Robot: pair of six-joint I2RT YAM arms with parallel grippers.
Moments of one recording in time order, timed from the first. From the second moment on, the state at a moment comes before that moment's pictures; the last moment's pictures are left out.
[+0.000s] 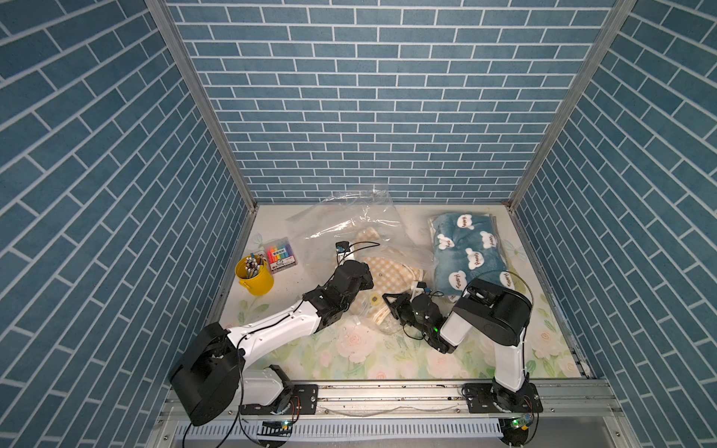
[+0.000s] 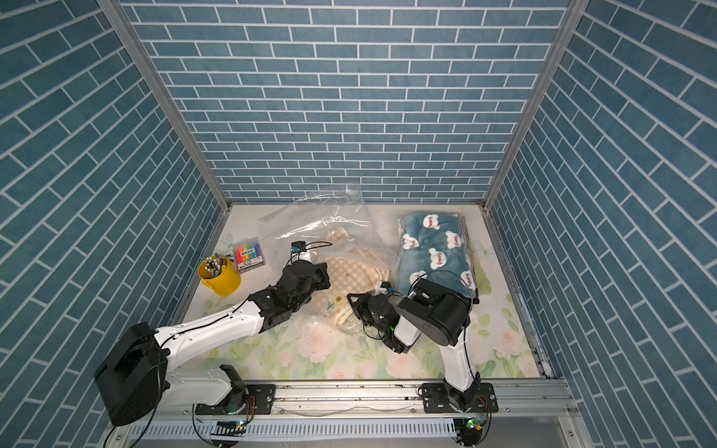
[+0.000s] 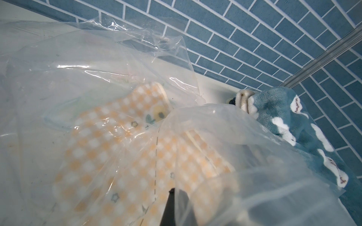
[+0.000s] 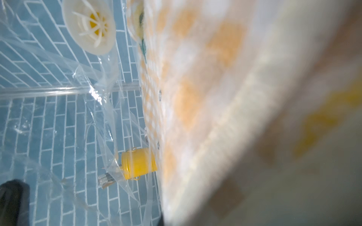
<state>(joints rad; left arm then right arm) -0.77 1.31 0.73 0.09 -0.38 -0.70 0.92 1.98 0.46 1.20 0.04 1.57</state>
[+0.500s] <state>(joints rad) -0.77 1.34 0.78 0.07 -0.41 -0.68 0.97 1.58 0.31 1.21 0.00 1.47</state>
